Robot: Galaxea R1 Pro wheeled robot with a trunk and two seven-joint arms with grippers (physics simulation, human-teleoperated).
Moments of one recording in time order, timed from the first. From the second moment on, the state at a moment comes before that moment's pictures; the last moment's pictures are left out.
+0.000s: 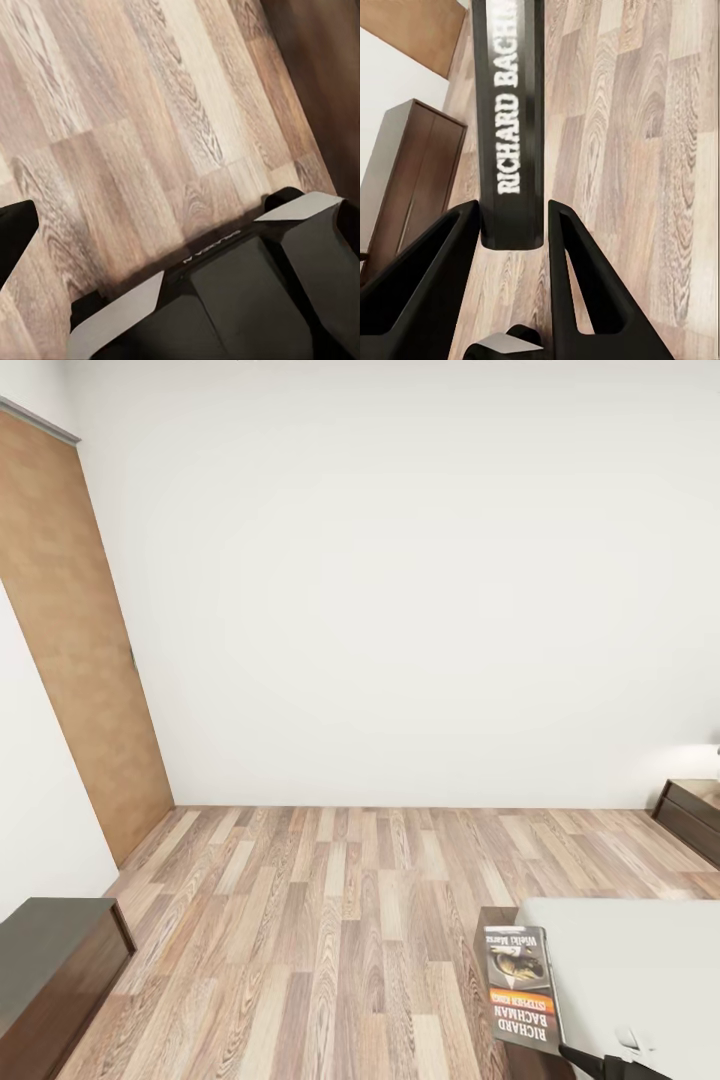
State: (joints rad) left arm -0.37 0.04 0.18 -0.02 -0.41 -0.17 -0.49; right arm -0.48 -0.46 0.36 0.01 -0.73 -0.02 1.17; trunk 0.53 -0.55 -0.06
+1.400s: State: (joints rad) left arm -0.36 0.04 0.18 -0.02 -0.41 -0.19 -0.48; right arm -0.48 -0.46 0.37 0.08 -0.72 -0.02 1.14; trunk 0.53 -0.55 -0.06
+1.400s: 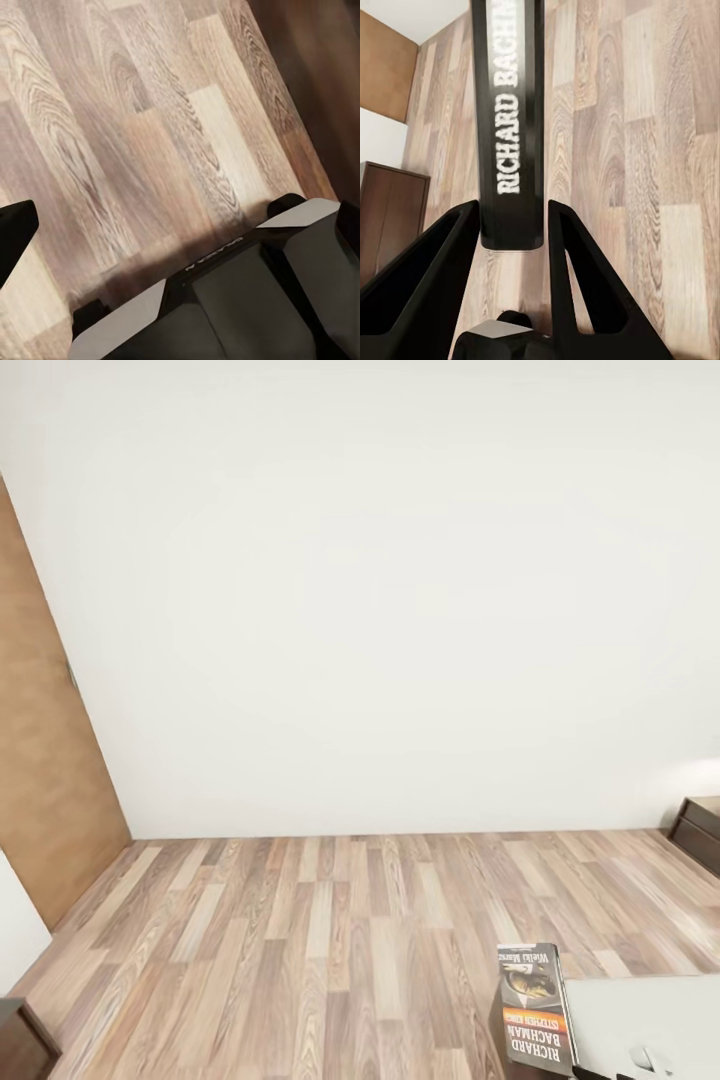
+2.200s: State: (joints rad) left arm -0.36 0.04 0.18 -0.02 -0.41 -0.19 -0.48; right arm -0.48 -0.46 0.37 0.08 -0.72 -0.02 1.14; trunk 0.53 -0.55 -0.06
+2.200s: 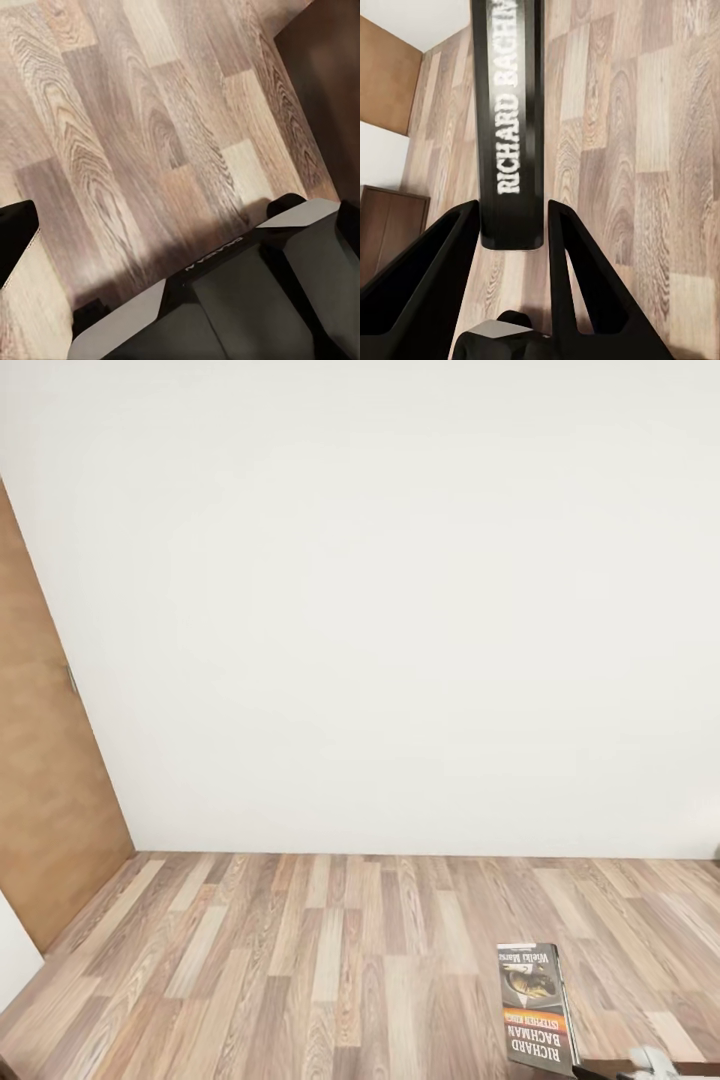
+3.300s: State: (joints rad) left arm -0.36 0.04 0.18 -0.02 -0.41 -0.19 -0.48; right arm -0.48 -0.46 0.37 0.08 -0.72 -0.02 1.14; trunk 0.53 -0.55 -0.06
